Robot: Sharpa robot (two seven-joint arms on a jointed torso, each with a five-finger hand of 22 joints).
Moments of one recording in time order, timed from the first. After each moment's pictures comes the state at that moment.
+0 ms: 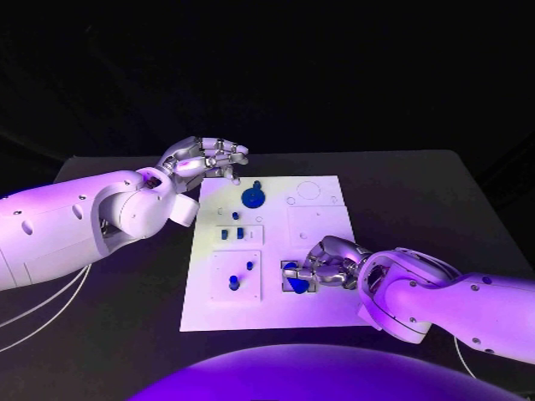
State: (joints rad) left arm 1.16 -0.86 -0.05 1.48 -0.11 -0.10 0.31; left_hand 1.34 -0.20 0.56 0.02 0.07 0.81 0.20 0.41 0.27 0.93 0.13 0.51 0.12 1.01 0.06 1.05 0.40 0.17 0.96 0.15 0.75 0.54; right arm 1.02 -0.87 -0.20 1.85 -1.15 -0.43 -0.46; right_hand 1.07 0.03 -0.20 0.30 0.27 1.07 0.02 0.53 0.62 1.47 -0.05 1.41 1.31 1.47 -0.10 1.55 1.31 0.06 1.47 0.01 1.38 1.31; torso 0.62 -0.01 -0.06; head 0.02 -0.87
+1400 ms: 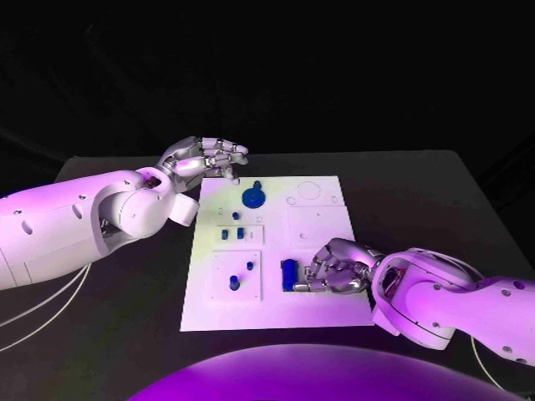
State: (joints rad) left arm 1.16 -0.87 -0.05 1.48 -0.11 -0.10 0.31; left_hand 1.34 -0.20 0.56 0.02 0.07 0.81 0.20 0.41 0.27 0.93 0.13 0.51 0.12 1.01 0.06 1.05 0.40 0.17 0.96 0.15 0.75 0.54; right arm 1.04 -0.95 -0.20 1.93 -1.15 -0.36 -0.40; right_hand 1.25 0.00 -0.21 0.29 0.27 1.06 0.02 0.55 0.58 1.47 -0.05 1.42 1.31 1.47 -0.10 1.55 1.31 0.06 1.47 0.01 1.38 1.31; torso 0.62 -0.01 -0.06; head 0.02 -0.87
